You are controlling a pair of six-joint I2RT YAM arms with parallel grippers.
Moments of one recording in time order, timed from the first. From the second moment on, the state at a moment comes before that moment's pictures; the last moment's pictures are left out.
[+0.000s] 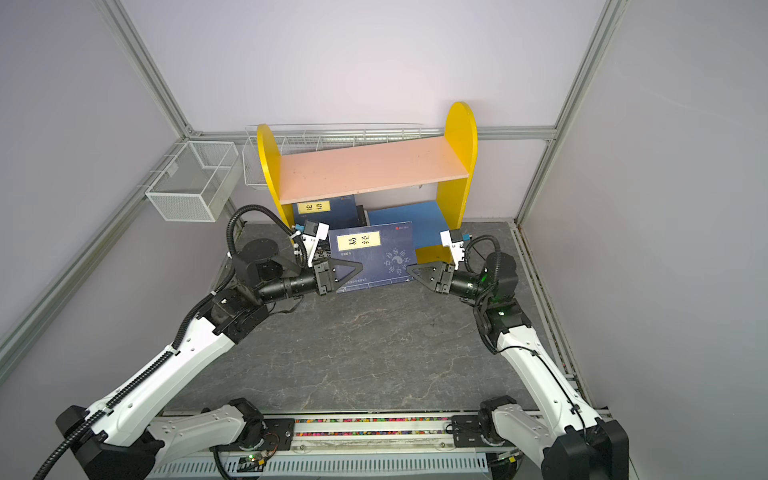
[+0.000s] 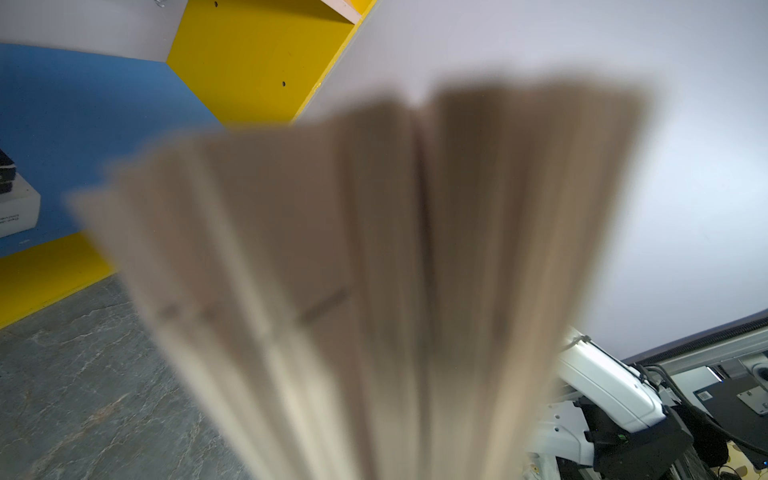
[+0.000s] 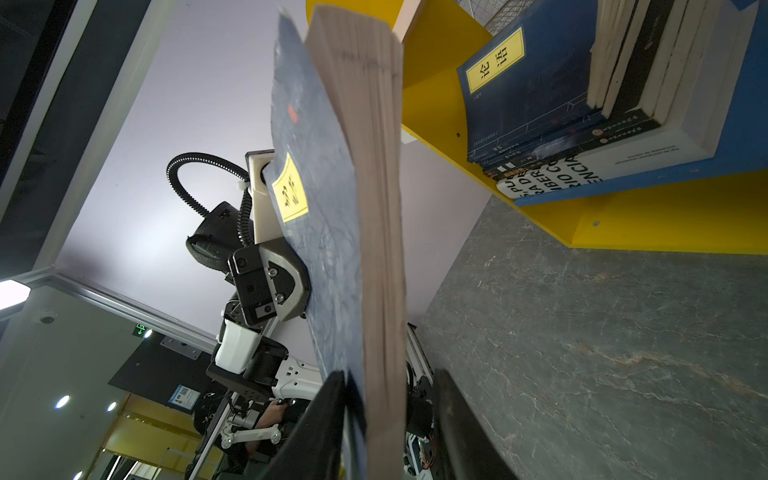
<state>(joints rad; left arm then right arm) -0.67 1.13 1.17 -0.19 0.58 -0.68 0.25 1.04 0.81 0.27 -1.04 1.03</state>
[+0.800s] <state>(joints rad) -0.47 0.93 1.19 -0.49 0.17 -0.57 0.28 1.32 0.89 0.40 -0.88 1.12</state>
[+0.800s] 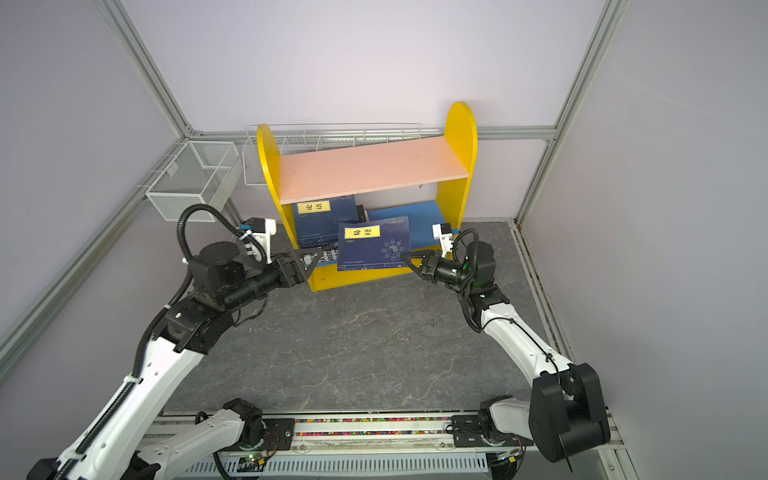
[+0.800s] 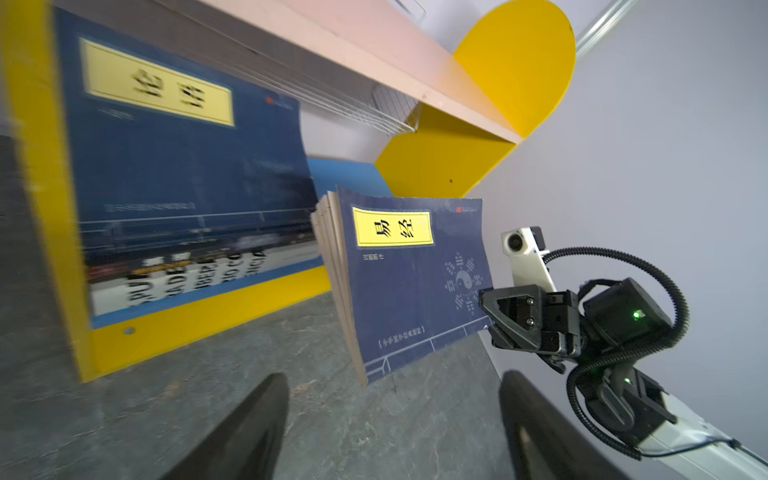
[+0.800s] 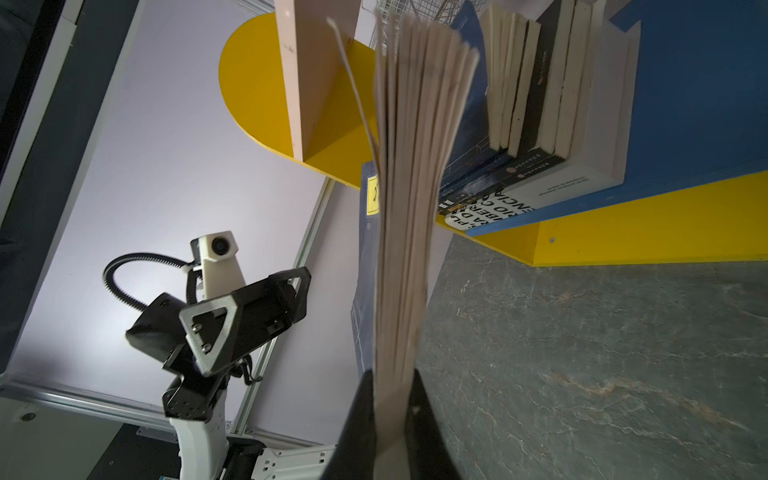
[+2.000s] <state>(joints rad) -0.20 0.96 1.15 -0.51 0.02 -0.51 0.44 2.06 1.66 0.34 -0.83 1.02</state>
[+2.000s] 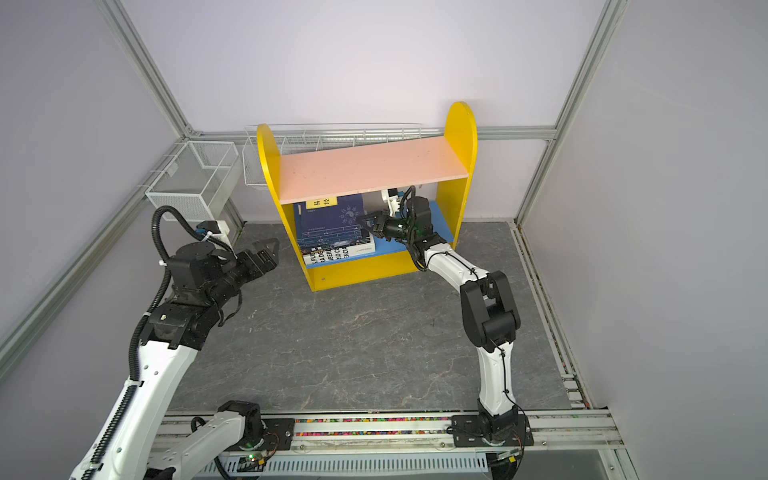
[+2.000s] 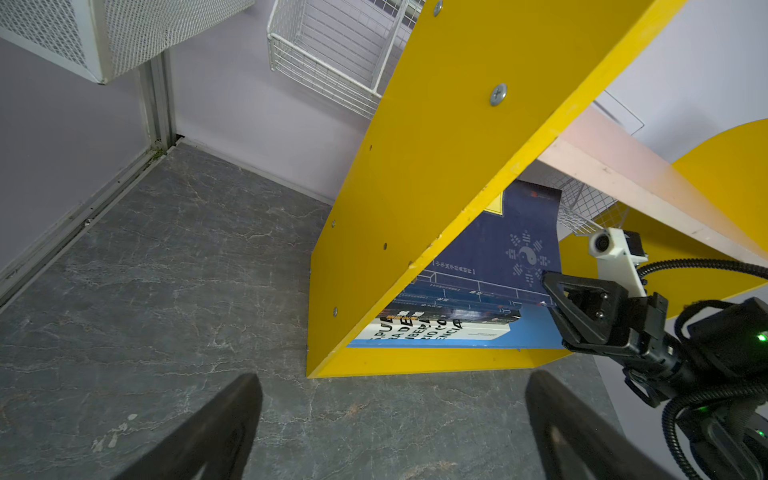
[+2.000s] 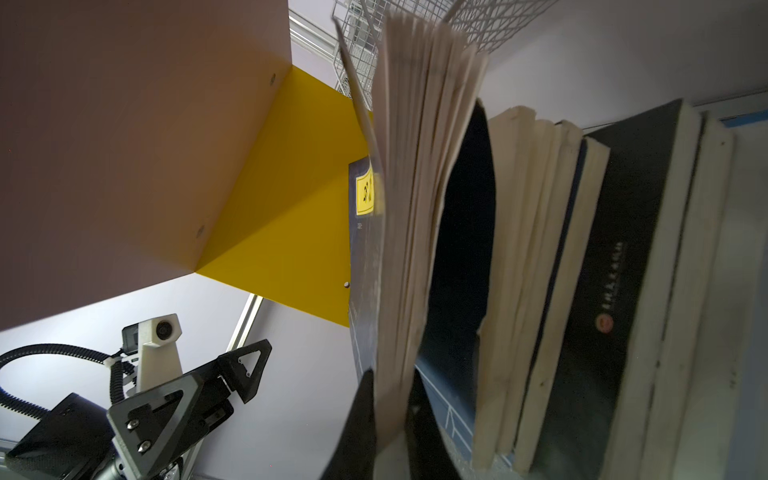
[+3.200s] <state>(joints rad) -0.17 1.17 1.02 -0.19 0.16 -0.56 0.47 2.13 1.78 0.18 -0.81 0.95</state>
